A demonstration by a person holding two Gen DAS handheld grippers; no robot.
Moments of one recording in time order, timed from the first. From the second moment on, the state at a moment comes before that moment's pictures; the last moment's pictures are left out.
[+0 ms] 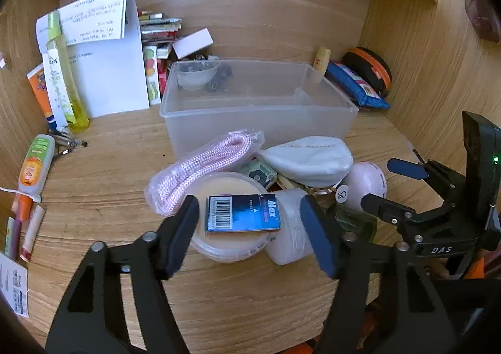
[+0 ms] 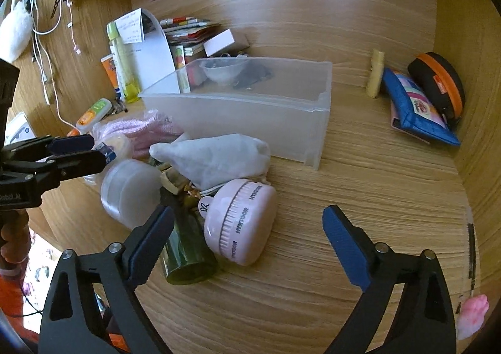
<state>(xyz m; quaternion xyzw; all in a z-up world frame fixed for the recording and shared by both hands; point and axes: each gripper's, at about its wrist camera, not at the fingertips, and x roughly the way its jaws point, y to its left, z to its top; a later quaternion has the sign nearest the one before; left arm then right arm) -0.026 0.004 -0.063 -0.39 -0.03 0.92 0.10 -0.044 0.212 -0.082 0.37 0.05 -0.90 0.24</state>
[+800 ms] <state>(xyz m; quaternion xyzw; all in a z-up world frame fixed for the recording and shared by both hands) -0.022 0.013 -0.053 -0.37 -0.01 0.93 0.07 -0.065 0.213 -0.104 0.40 0.03 -0.88 0.25</state>
